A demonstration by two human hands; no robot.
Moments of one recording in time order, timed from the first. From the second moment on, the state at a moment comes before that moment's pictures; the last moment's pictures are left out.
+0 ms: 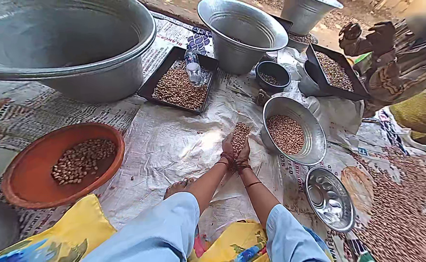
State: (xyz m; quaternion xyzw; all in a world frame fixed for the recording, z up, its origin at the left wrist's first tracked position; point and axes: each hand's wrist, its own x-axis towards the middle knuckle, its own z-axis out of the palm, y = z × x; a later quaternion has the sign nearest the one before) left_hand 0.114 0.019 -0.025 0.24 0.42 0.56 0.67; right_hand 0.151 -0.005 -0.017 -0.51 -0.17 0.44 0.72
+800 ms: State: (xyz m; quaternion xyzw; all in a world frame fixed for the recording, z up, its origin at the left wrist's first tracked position) left_hand 0.042 -0.090 -0.048 0.83 0.48 0.13 0.25; right_hand 0.235 -0.097 0.146 -0.59 -0.29 0.19 0.73
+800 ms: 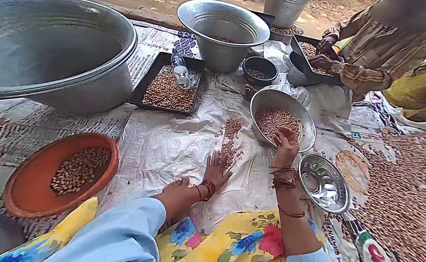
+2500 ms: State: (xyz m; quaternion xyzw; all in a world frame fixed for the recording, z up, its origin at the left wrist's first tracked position) left_hand 0.009 -0.004 -0.051 0.81 0.55 0.10 0.16; right_hand 0.256 -0.053 0.067 -0.62 -0.65 0.42 -0.05
